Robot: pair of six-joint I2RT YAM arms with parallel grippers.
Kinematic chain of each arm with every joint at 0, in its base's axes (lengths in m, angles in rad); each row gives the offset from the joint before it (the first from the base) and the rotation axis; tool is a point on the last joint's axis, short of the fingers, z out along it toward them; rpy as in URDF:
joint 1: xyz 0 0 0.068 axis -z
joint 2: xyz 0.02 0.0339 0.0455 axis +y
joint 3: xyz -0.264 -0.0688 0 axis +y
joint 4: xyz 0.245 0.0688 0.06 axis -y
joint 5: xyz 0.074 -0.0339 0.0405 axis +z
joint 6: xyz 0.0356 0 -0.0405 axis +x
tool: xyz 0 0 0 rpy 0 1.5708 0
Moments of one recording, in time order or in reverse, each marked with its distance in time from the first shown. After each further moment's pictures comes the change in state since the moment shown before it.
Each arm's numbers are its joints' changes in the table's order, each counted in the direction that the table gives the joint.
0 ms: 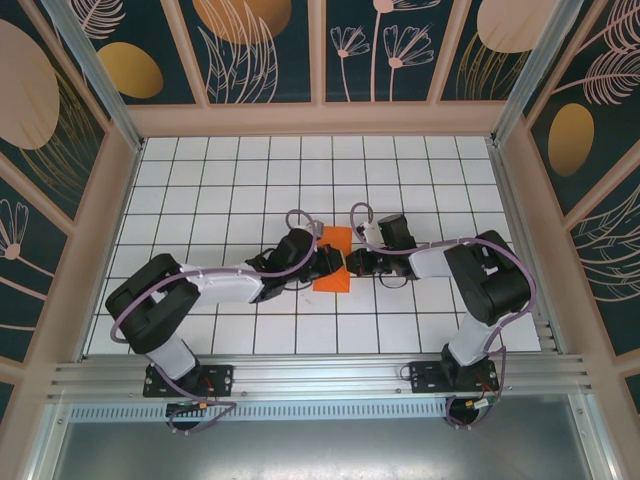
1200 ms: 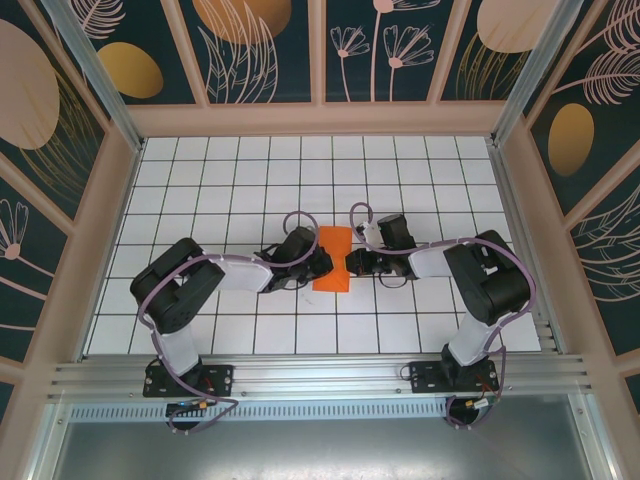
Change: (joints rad) left arm -0.043 0.136 -0.068 -0.140 0.025 0.017; right arm -0.004 0.002 -0.003 0.000 -0.005 0.003
